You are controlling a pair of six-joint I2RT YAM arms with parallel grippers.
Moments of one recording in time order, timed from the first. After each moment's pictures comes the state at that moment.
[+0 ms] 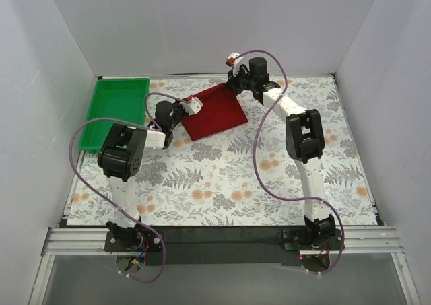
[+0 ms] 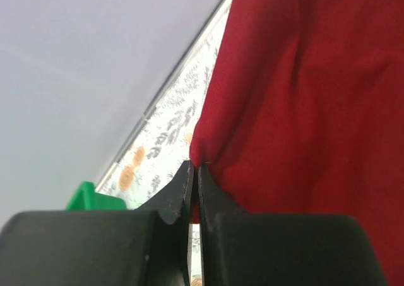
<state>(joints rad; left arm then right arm) -0.29 2.00 1.00 0.83 0.13 0.80 0.36 2.38 2.03 -0.03 -0.56 -0.28</state>
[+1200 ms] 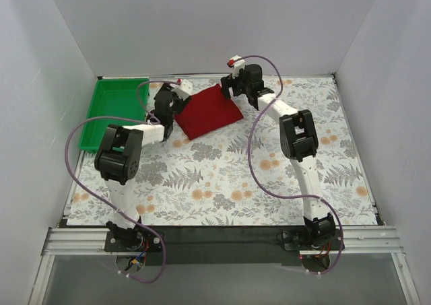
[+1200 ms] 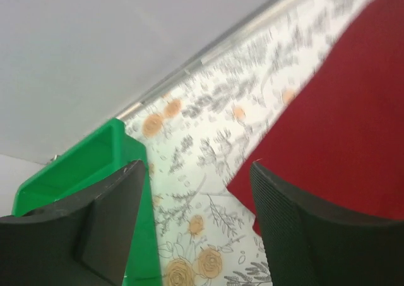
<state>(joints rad) -0.29 2.01 1.12 0.70 -0.17 0.59 0.38 2.52 2.07 0.10 -0.28 -0.13</state>
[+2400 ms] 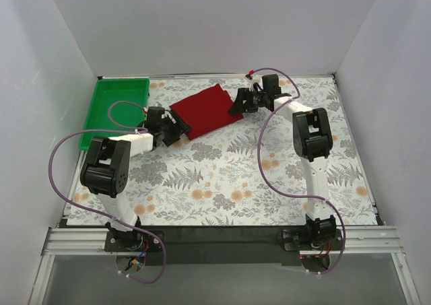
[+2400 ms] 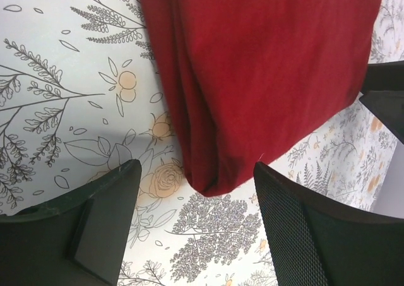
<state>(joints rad) -0.23 1.80 0.93 0.16 0.18 -0.85 0.26 2.39 1.80 -0.11 -0.75 0.21</state>
